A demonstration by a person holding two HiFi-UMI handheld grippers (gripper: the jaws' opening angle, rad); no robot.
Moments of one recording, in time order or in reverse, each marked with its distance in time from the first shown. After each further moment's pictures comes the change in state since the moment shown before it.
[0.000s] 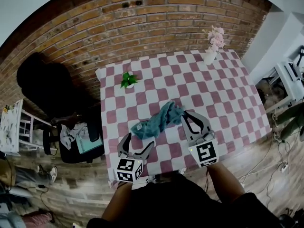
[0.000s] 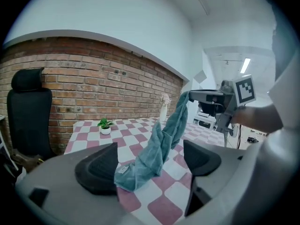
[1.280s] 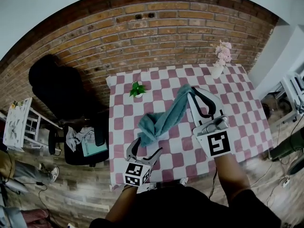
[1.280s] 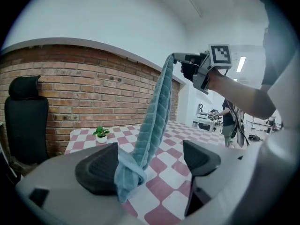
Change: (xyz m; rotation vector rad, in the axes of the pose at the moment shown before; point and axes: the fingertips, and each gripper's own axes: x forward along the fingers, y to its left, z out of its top) left arm 0.008 -0.019 0.018 0.049 -0.055 -0.005; right arm 0.019 -0.060 0.158 -0.107 -0.352 -0.048
